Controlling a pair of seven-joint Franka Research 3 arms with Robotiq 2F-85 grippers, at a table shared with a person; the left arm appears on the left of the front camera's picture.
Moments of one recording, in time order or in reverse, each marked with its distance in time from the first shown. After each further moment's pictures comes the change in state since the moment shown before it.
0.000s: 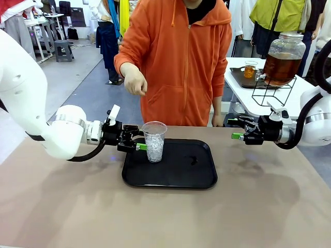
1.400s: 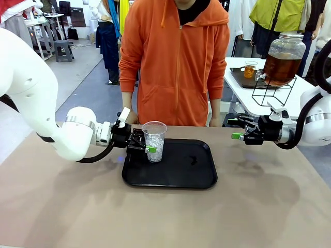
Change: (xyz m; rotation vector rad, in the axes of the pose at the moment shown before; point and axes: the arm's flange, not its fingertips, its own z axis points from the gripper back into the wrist) left arm -0.004 -0.001 -0.033 -0.047 0.007 0.048; right arm 0.000 0.000 0.000 0.000 0.000 0.000
